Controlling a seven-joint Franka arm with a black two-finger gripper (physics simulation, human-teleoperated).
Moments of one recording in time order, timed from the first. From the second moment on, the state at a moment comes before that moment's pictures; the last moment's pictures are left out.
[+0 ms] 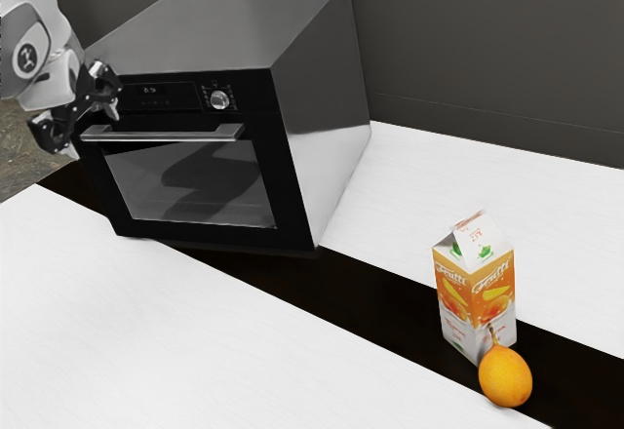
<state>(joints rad) 0.01 0.06 0.50 -1.49 0.17 1.90 1.97</state>
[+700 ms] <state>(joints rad) -0.19 -0.77 0.27 -2.39 0.63 1.93 1.78</state>
